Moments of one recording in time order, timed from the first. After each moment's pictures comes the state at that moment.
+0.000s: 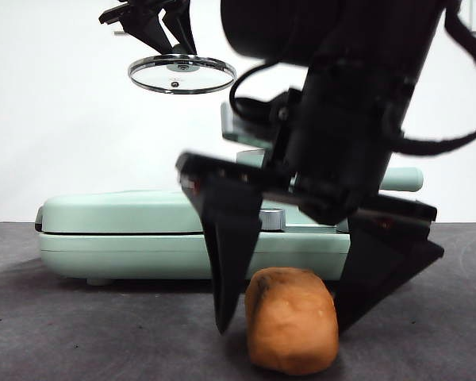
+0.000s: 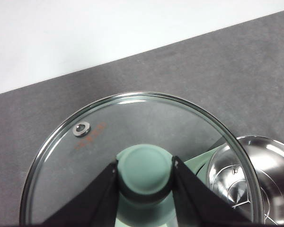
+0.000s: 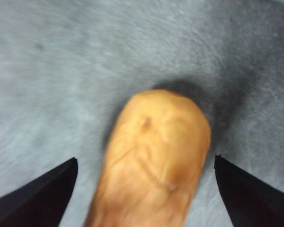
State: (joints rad) left arm -0.38 1.93 2.15 -0.80 0.08 0.00; right arm 0.96 1.56 0.88 -0.51 -0.01 0.64
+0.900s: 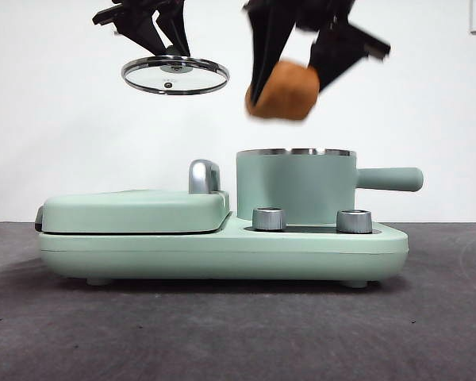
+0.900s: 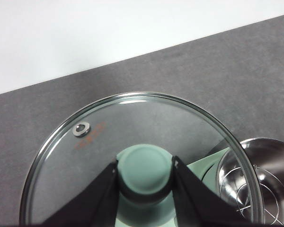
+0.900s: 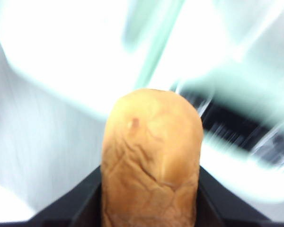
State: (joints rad) left arm -0.36 1.93 2.15 -0.80 0.08 0.00; right arm 0.63 1.62 1.57 -0.98 -0.15 0.35
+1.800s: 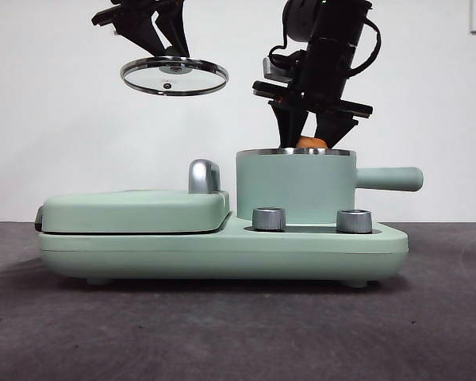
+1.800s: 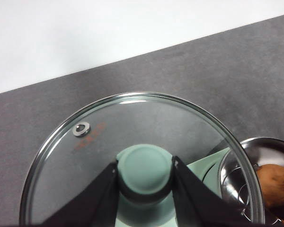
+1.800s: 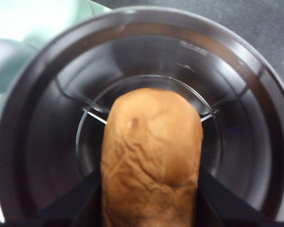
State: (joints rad) left arm -0.36 1.93 2.14 -0.80 0.08 0.00; right arm 0.42 2.06 1.99 -1.05 -0.10 0.09
